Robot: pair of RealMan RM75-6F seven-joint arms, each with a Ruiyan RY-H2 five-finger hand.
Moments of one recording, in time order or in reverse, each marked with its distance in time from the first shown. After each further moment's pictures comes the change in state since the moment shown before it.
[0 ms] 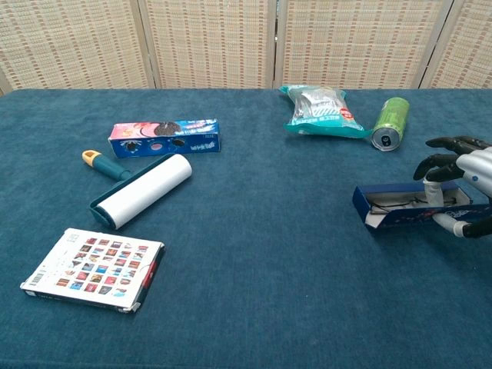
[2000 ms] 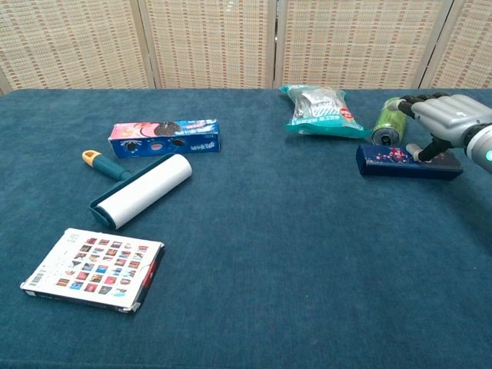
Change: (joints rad) left arm 0.032 0.018 0.006 0.001 -0.027 0.001 -0.016; right arm 0.338 -0.271 0.261 0.624 0.286 -0.411 -0.040
